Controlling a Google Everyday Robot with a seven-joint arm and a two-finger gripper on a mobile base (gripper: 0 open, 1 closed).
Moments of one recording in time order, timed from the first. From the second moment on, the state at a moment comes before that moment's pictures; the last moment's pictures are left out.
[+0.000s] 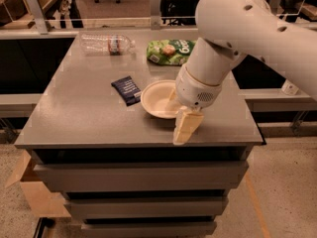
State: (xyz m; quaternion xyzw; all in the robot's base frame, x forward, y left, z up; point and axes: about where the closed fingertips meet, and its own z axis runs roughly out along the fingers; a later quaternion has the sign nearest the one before) arm 0.486 -0.049 0.842 -0.75 0.64 0.11 0.12
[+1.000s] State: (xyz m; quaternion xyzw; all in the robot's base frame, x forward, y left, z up) arm 0.495 -0.075 0.864 -0.72 0.66 0.12 0.18
